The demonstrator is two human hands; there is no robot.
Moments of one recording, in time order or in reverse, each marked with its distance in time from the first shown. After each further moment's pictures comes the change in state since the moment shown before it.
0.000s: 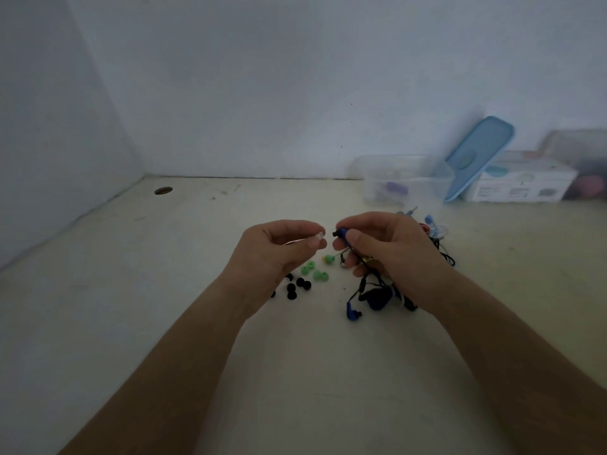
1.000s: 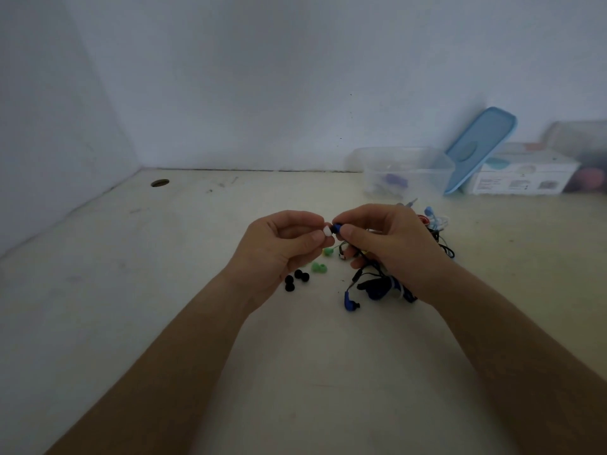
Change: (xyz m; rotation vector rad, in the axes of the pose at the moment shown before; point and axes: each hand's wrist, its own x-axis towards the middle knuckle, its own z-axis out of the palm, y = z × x) left_hand -0.005 0.002 0.010 -0.150 -0.052 -0.051; right_hand 0.002 0.004 -0.001 -0.129 0.021 -0.049
